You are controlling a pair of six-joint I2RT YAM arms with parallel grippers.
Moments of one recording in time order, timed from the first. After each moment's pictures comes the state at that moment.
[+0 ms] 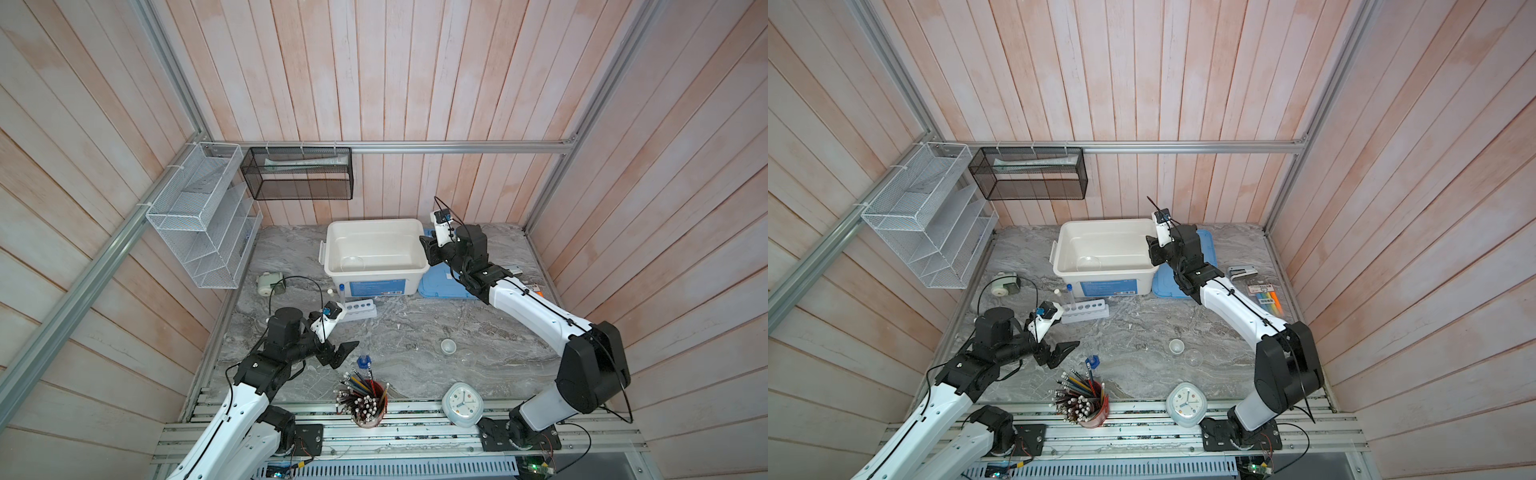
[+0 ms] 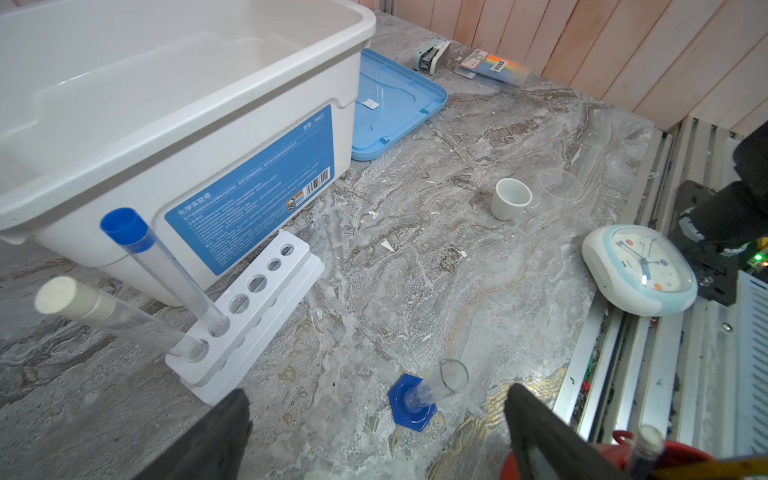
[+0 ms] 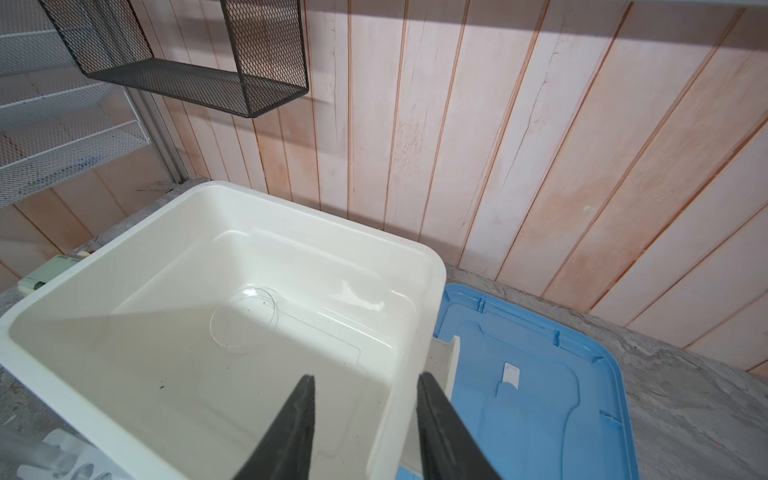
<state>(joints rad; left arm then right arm) -0.35 0.72 0.55 -0.42 0.50 0.29 0.49 1.57 1.23 0.08 -0.01 0.00</state>
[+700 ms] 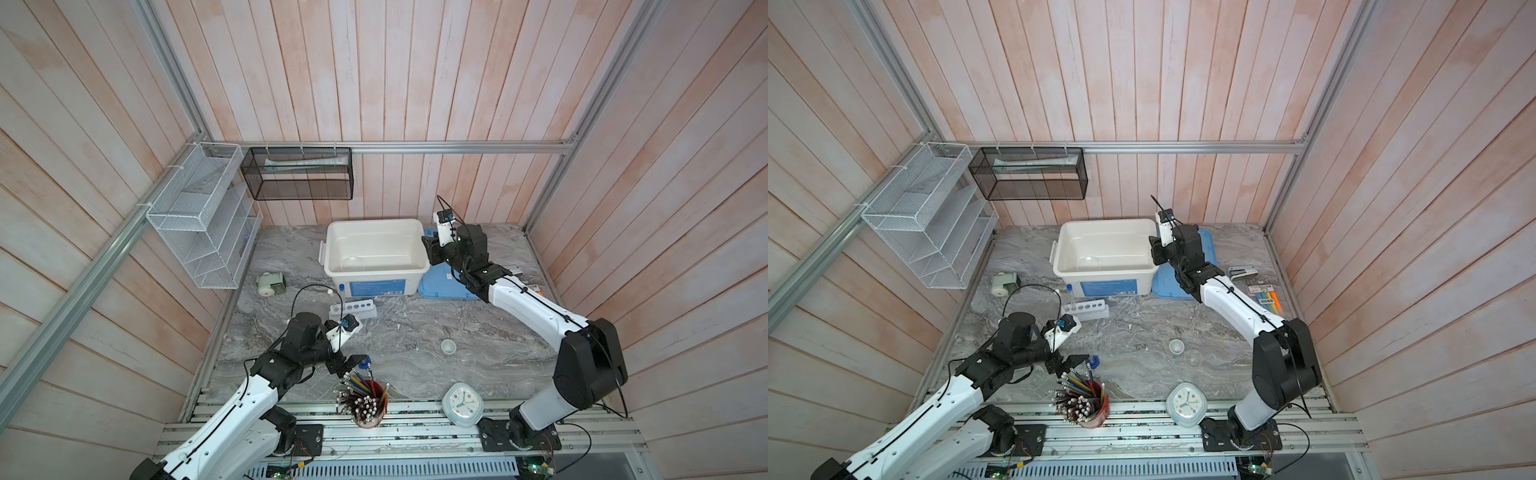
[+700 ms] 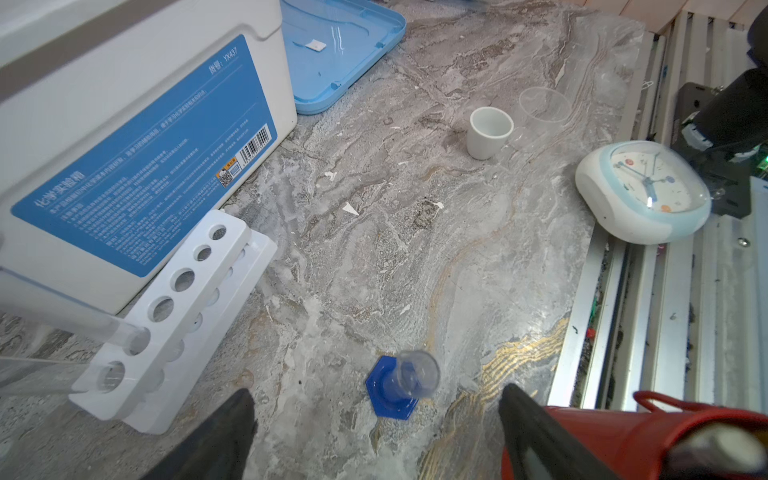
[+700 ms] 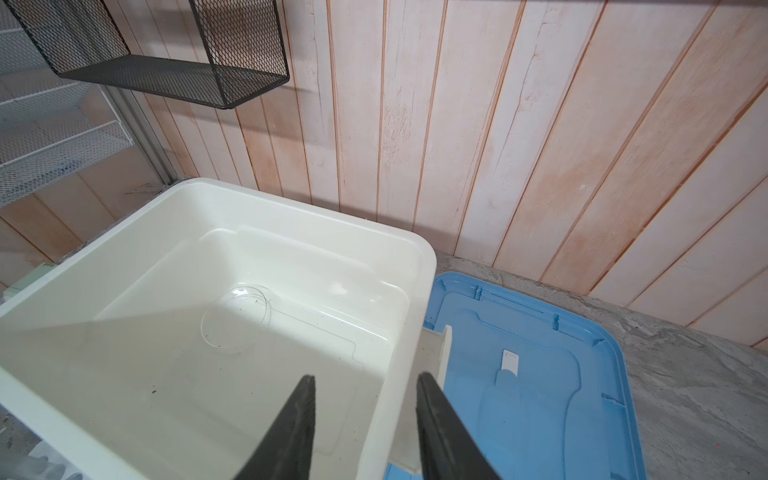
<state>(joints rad) -0.48 0.83 0.49 -0.36 0.44 0.37 0.47 1.59 1.23 0.08 -0.01 0.03</state>
